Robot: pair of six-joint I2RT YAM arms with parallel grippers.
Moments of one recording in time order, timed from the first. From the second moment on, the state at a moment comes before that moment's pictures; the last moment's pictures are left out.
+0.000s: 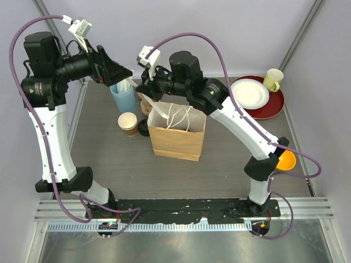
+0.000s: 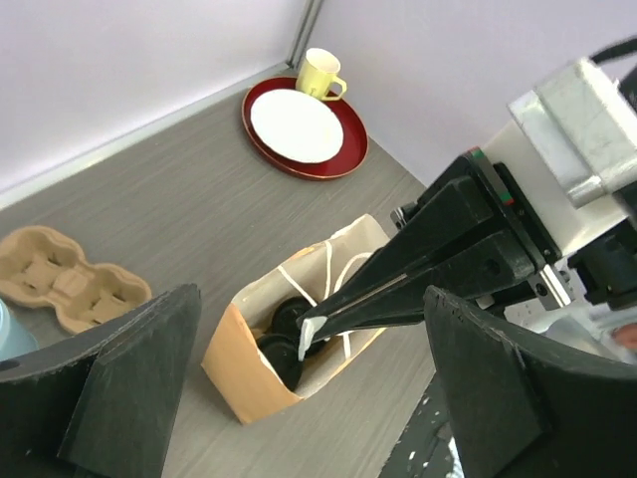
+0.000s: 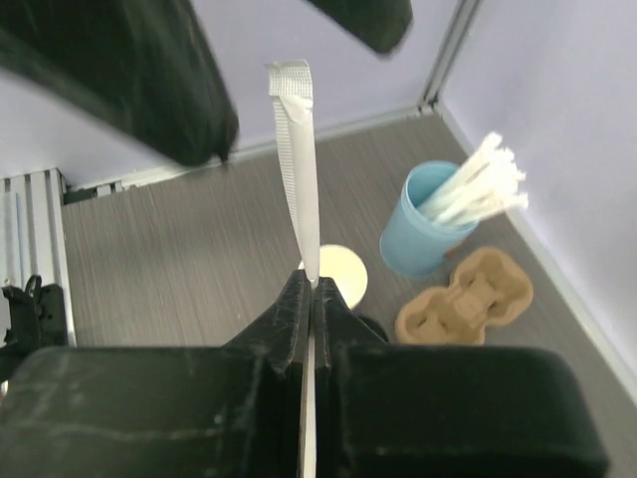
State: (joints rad) left arm 0.04 1.54 2.35 -1.07 0.99 -0.10; right arm 0.91 1.90 2.37 -0.63 -0.25 -0.17
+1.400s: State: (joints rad) left arm 0.07 1.54 2.27 -1.07 0.67 -0.10; right arm 0.79 1.63 1.61 -0.33 -0.28 -0.02
